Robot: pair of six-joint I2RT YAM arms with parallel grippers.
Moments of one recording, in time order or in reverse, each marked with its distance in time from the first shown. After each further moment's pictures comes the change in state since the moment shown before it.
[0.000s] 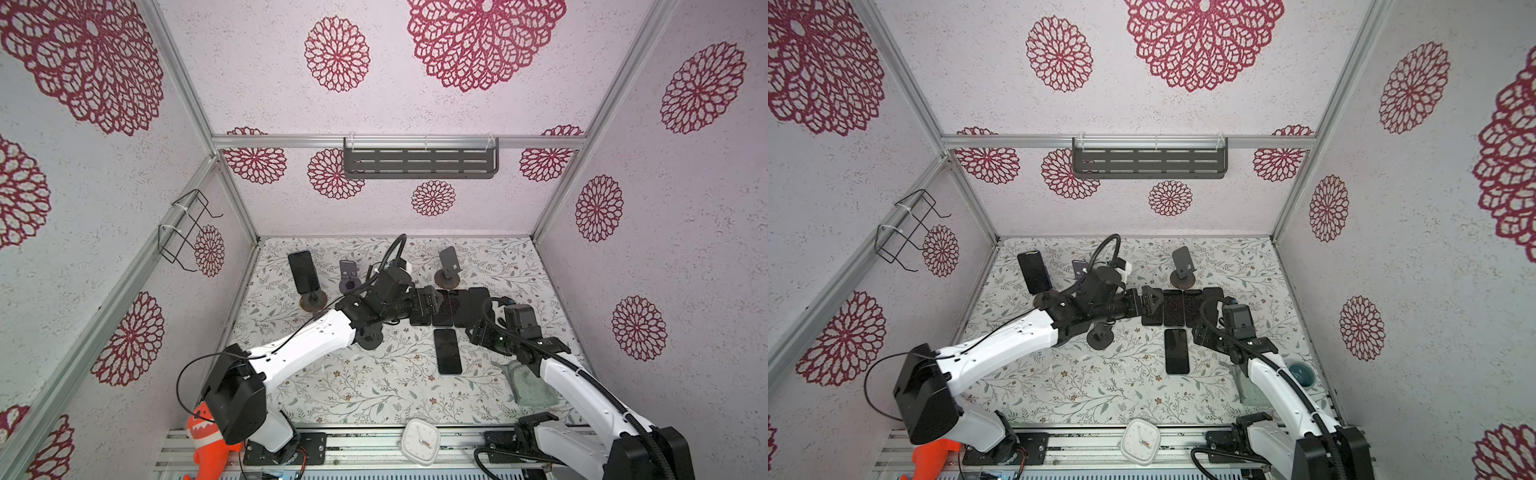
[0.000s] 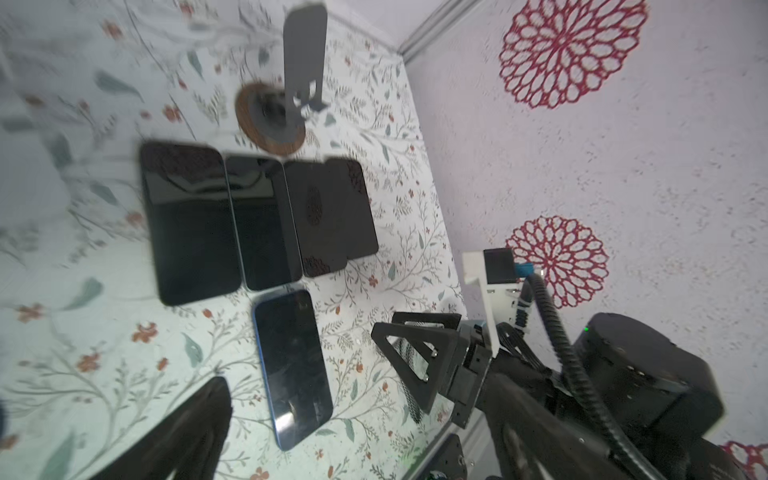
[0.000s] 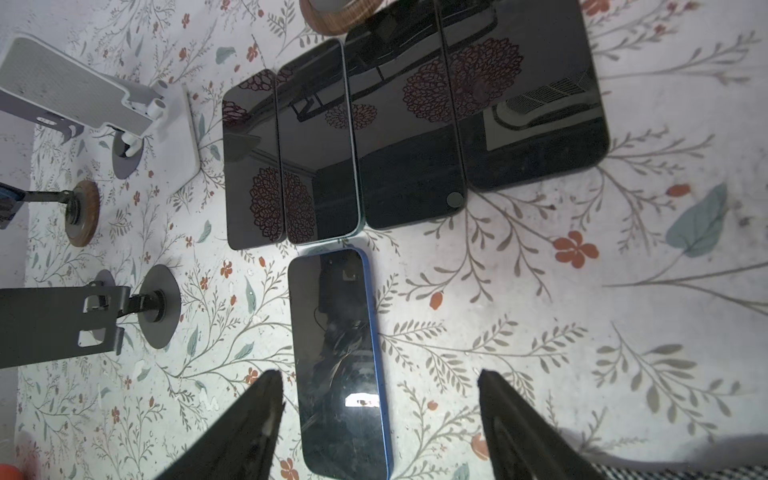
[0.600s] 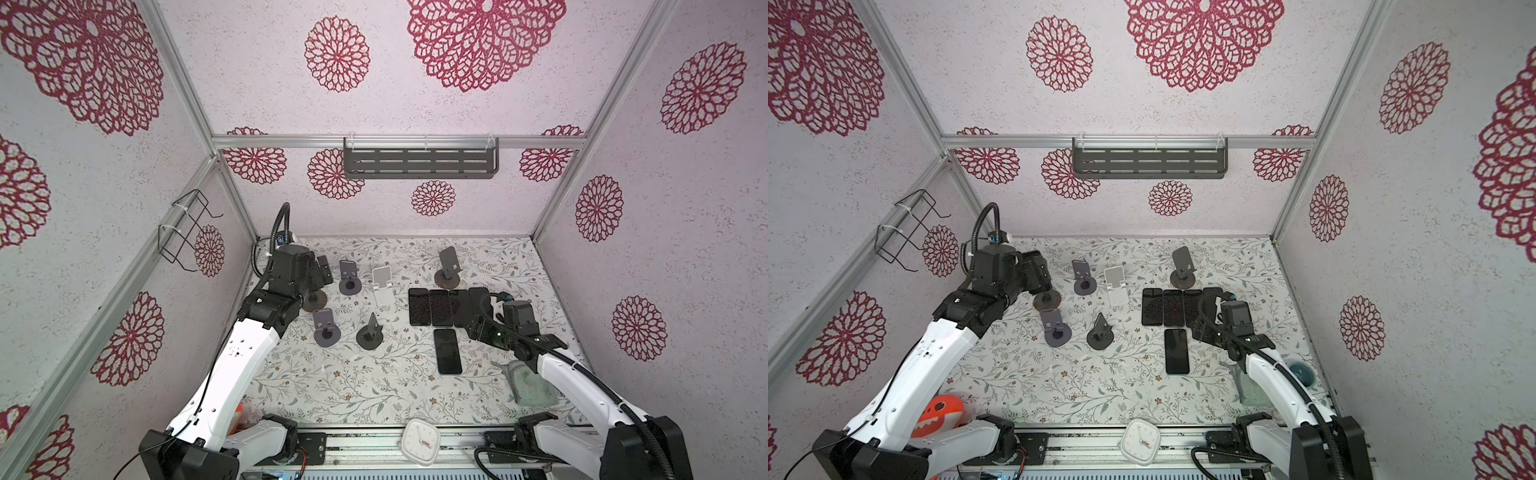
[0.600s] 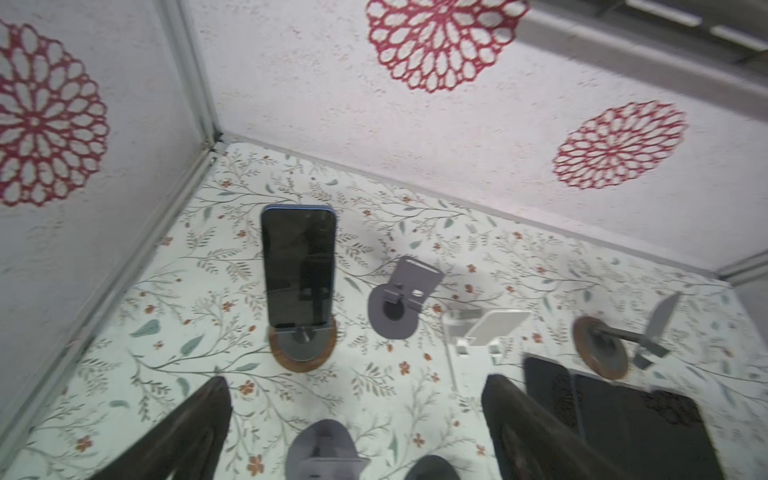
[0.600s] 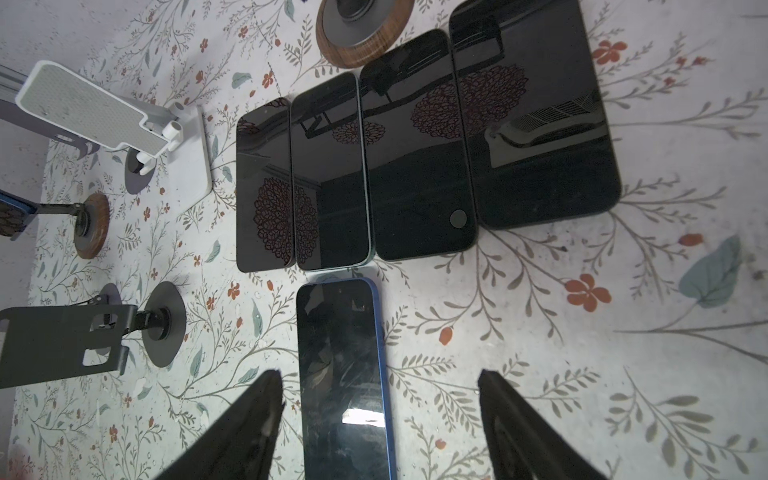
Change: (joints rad) left arm 0.554 -0.302 -0.067 -0.272 -0.383 0.430; right arm 0.001 0.039 -0.002 0.078 0.005 -0.006
